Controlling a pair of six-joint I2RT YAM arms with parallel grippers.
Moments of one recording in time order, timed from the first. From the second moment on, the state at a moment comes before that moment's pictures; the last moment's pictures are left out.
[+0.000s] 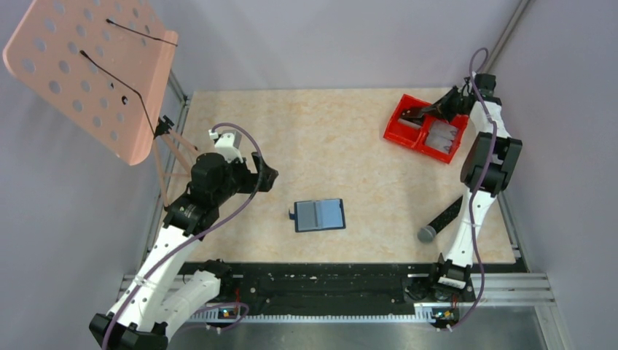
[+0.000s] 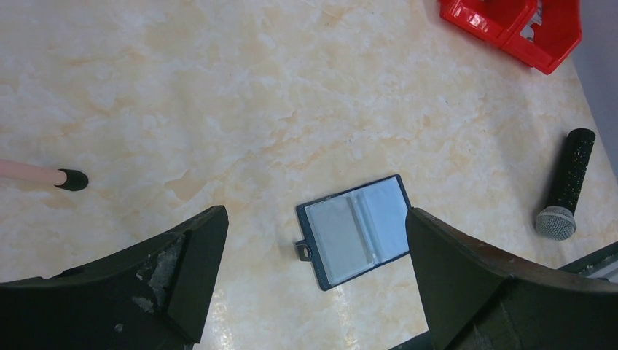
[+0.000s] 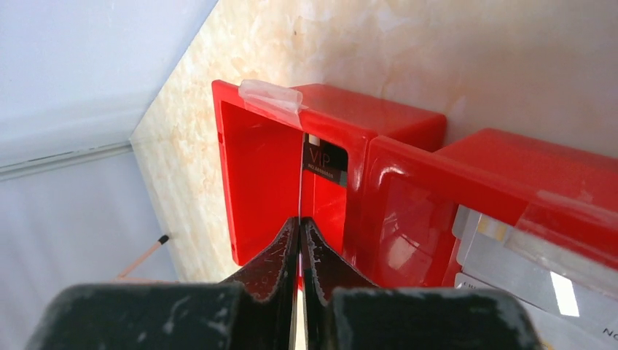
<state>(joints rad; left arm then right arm) -0.36 0.80 0.85 -0.46 0.08 -0.38 -0.28 2.38 2.06 -0.53 -0.68 0.60</state>
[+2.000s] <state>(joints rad) -0.36 0.80 0.85 -0.46 0.08 -0.38 -0.28 2.38 2.11 -0.44 -0.51 0.73</state>
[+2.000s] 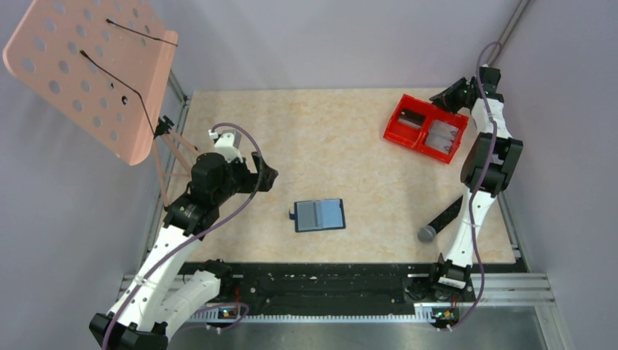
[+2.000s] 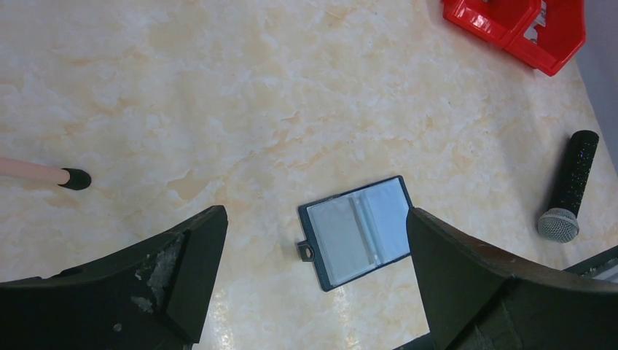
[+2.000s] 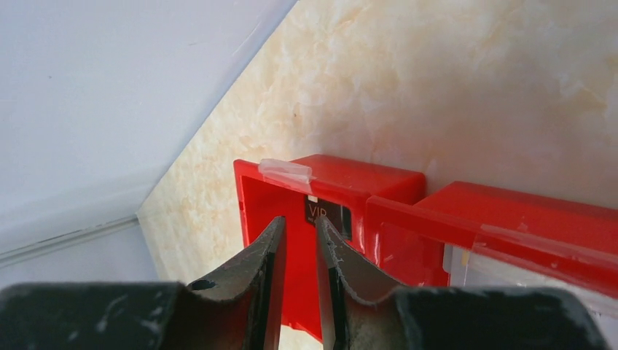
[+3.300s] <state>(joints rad) -0.40 1.29 0.60 -0.17 0.35 -0.59 0.57 1.53 0.82 0.02 -0.30 0.66</state>
